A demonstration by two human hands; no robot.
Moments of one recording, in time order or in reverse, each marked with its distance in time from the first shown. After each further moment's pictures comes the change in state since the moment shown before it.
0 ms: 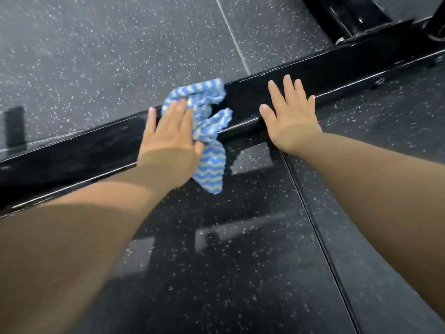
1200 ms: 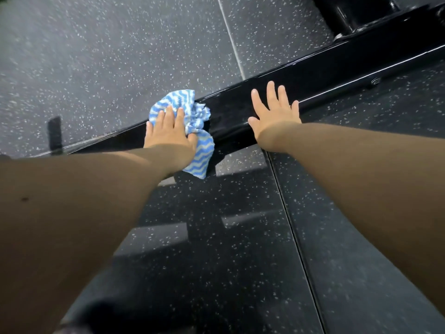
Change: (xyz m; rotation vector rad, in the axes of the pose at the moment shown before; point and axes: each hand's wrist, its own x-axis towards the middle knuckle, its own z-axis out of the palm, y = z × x) left_hand 0.026 0.029 -0.038 -0.050 -0.307 -0.284; right_hand 0.008 0.007 -0.024 -0.012 -0.236 -0.071
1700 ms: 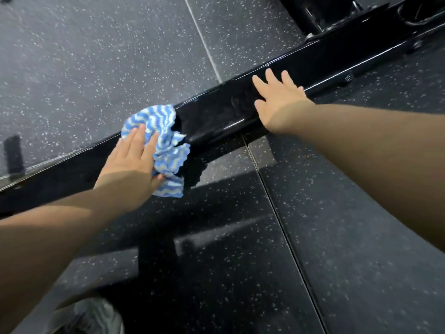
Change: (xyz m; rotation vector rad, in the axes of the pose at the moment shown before) left_hand -0.010 -0.053 0.031 0.184 0.200 0.390; right_hand 0.005 0.039 -0.035 0.036 0.037 0.071
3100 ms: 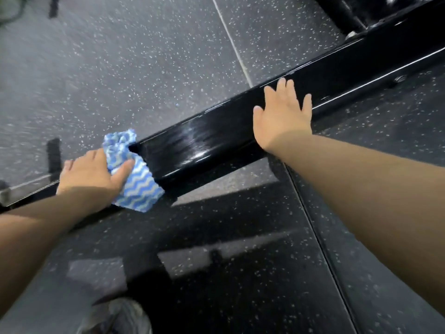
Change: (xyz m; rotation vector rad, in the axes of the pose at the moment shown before) left_hand -0.021 -0.084 -0.005 -0.069 -0.106 -0.515; right_hand 0.004 -0.059 0.035 0.147 0.225 0.061
